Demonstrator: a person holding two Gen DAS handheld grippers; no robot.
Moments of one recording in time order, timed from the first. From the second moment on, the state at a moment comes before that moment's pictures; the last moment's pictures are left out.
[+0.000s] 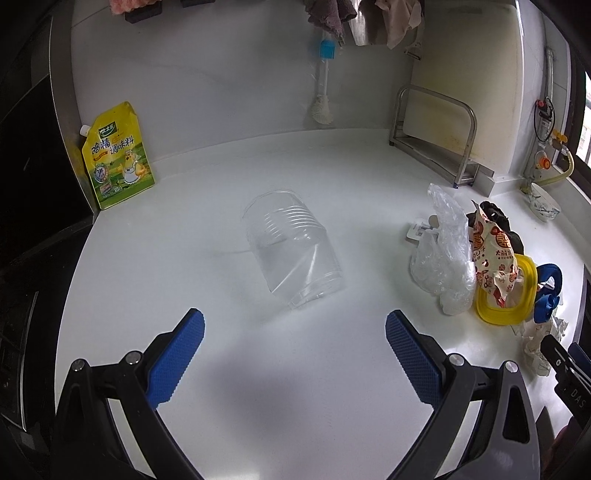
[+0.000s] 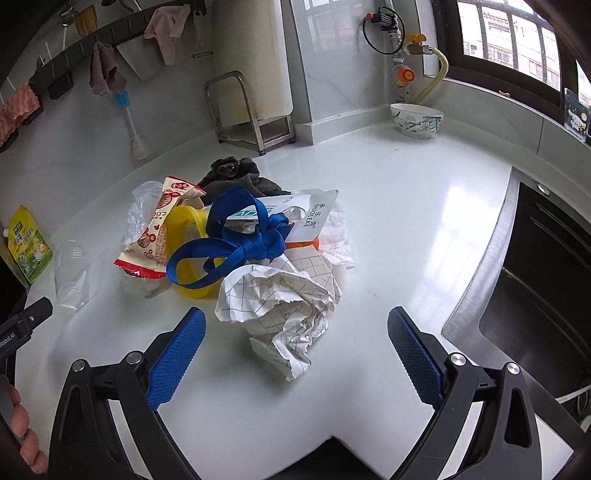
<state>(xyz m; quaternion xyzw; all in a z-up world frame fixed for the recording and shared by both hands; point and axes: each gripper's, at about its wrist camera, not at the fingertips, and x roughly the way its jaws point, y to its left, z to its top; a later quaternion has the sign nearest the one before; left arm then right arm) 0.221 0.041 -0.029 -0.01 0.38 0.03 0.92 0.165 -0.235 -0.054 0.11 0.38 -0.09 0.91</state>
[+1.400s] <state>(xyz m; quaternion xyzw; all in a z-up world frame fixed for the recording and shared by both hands) 0.317 0.059 -0.067 -0.05 0.44 0.11 0.89 0.164 -0.244 -0.061 0.12 0.37 -0.08 0.92</state>
